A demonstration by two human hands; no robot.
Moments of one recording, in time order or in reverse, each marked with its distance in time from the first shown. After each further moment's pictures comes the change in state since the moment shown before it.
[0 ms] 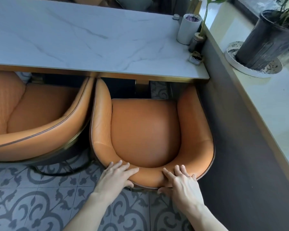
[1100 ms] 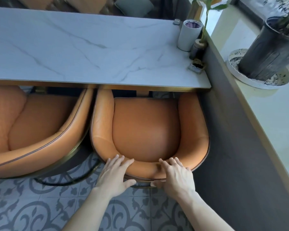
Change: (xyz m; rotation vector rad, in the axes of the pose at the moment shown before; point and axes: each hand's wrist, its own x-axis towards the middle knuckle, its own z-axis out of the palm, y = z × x) left_hand 0.069 -0.002 -0.037 -0.092 0.037 -0.122; right_hand 0.085 0.014 -0.059 0.092 0.024 -0.015
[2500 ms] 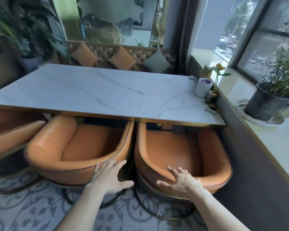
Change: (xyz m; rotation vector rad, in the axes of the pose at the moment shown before) left_hand -0.199 -0.144 -0.166 0.024 0.085 -0.192; right_hand -0.093 -0.200 -0.114 0.136 -0.203 0.084
